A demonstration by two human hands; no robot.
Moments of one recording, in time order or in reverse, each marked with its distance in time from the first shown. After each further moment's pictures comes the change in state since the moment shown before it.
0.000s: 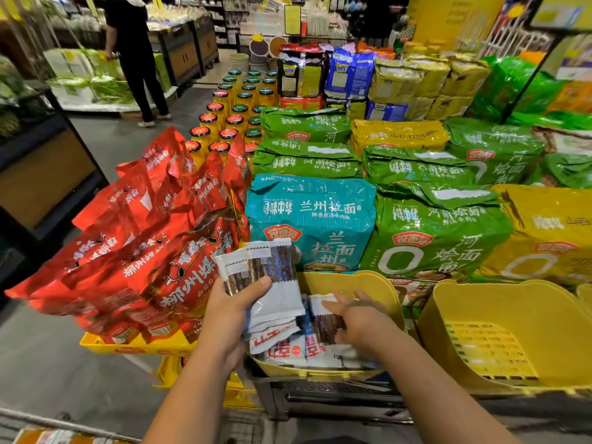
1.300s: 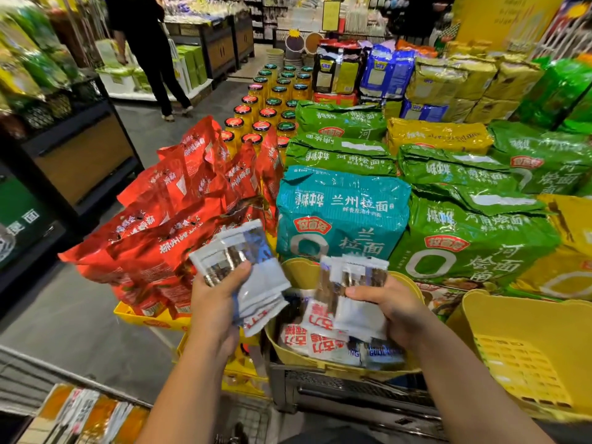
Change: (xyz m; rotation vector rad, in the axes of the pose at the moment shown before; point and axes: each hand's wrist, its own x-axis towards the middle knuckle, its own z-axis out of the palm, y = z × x) left_hand -0.002 0.006 -0.037 -0.211 0.233 0.142; right_hand -0.035 -0.008 -0.016 1.561 0.178 -0.213
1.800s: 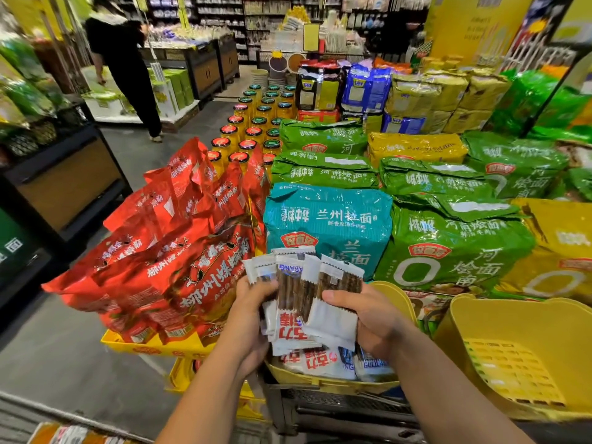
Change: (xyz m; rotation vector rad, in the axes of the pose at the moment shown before) left_hand -0.008 -0.020 0.033 0.085 -0.261 -0.219; right_hand -0.013 -0.015 0.026 0.246 -0.128 0.001
